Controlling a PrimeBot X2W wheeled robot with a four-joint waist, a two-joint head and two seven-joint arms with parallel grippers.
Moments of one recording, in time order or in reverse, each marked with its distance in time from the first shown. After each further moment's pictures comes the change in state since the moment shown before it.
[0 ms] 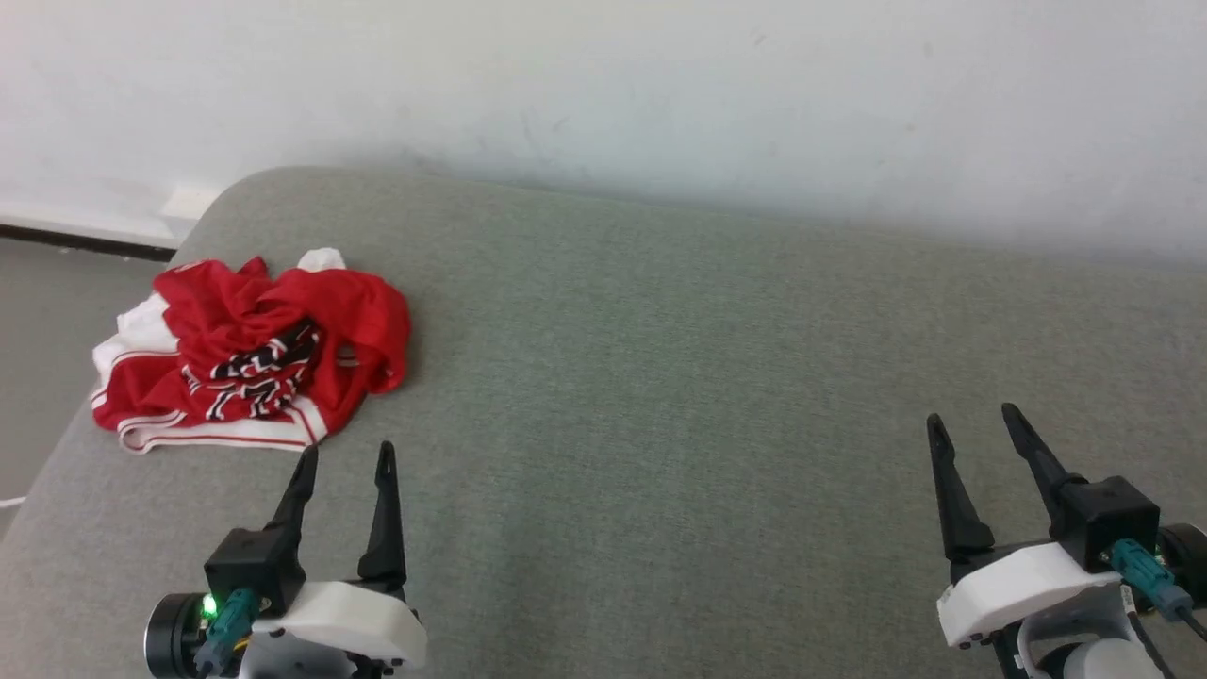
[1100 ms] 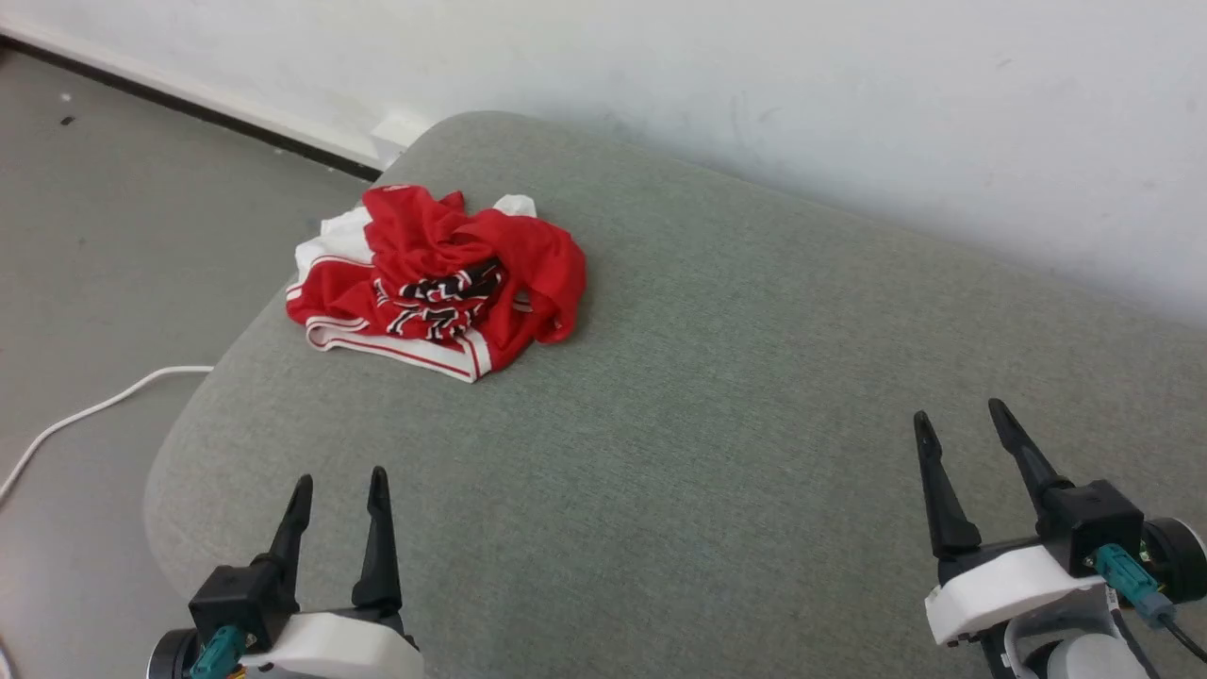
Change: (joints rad) left arm 0.042 0.000 0.000 0.025 -0.074 0.000 -0.070; right arm -0.019 0.000 0.019 0.048 -0.019 0.000 -0.069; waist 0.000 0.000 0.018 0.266
